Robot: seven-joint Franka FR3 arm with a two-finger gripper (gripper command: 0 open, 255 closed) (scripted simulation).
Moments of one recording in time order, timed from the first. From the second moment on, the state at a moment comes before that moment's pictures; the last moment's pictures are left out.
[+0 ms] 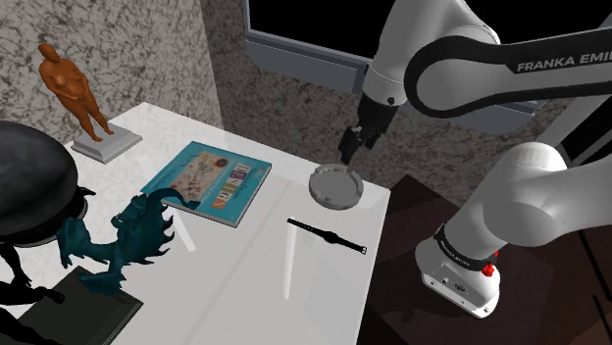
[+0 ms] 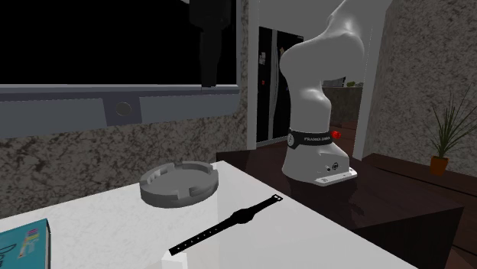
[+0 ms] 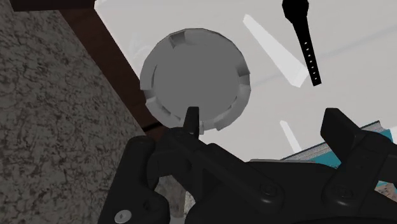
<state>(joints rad) 0.11 -0.81 0.22 -2.81 0.19 2.08 0.20</state>
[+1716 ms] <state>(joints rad) 0.10 -0.07 0.61 -2.97 0.16 2.92 0.57</state>
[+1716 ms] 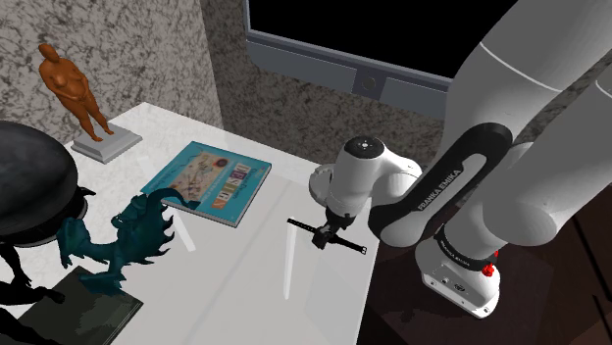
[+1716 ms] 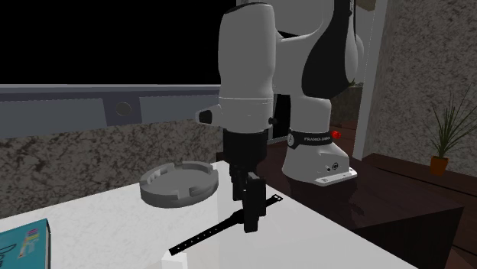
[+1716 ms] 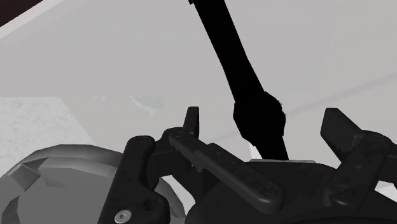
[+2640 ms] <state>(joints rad) 0.10 -0.07 0.61 -2.97 0.15 2.92 0.58</state>
